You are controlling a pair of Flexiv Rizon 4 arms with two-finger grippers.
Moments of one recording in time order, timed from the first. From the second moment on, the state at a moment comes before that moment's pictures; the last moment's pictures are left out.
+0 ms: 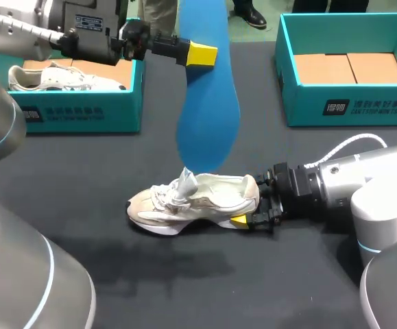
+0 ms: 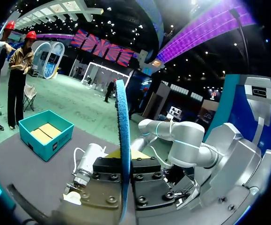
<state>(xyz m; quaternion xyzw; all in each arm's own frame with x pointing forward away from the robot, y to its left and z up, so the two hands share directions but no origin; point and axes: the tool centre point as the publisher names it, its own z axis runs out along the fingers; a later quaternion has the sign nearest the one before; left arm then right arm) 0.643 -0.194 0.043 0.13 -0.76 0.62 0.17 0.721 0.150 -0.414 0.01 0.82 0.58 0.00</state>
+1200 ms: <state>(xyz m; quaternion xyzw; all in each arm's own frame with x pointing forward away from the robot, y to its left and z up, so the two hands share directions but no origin) 0.605 -0.184 0.061 0.15 -0.76 0.61 0.17 0.721 0.150 -0.414 0.01 0.82 0.58 0.00</state>
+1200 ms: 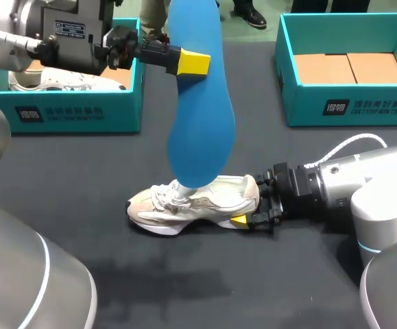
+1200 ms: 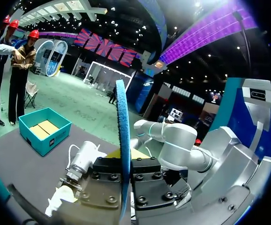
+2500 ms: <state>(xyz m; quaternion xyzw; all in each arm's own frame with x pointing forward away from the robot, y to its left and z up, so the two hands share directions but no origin) 0.605 -0.184 0.060 0.15 -0.76 0.61 0.17 0.713 0.111 -0.404 0.04 0.88 0.48 -0.01</state>
